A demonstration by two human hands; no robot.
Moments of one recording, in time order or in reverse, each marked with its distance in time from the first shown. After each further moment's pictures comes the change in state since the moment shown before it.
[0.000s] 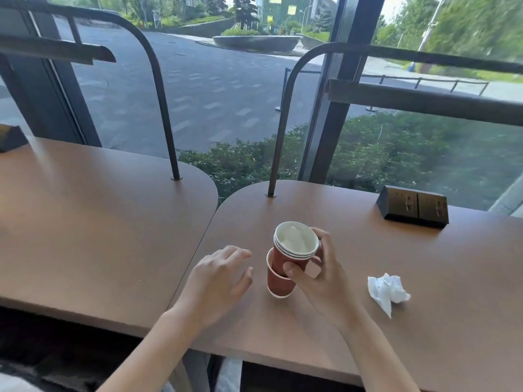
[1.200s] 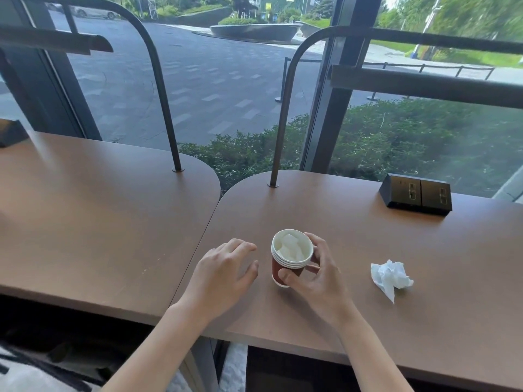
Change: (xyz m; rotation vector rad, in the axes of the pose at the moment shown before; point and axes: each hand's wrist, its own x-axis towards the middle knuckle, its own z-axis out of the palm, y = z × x) left_hand -0.008 0.003 0.001 -0.023 -0.004 0.019; right_hand -0.016 0.030 0.019 0.023 -0.015 0.044
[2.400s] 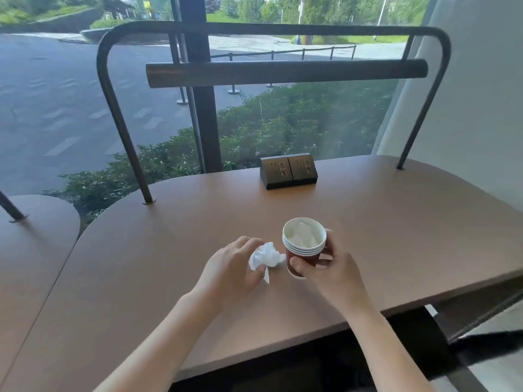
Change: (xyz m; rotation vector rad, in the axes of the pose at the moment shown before) left_hand 0.078 0.198 0.118 -0.113 -0.297 0.342; right_hand -0.063 0.066 -0.210 -0.032 0.449 0.190
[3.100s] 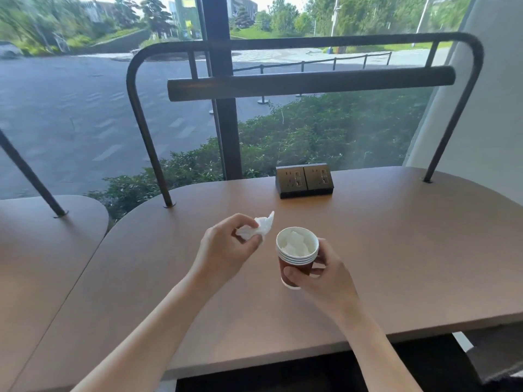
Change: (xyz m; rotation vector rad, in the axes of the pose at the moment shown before) left_hand 0.019 0.024 -0.043 -0.378 0.361 -0.232; right_hand 0.017 0.005 0.006 0.083 -0.146 -0.016
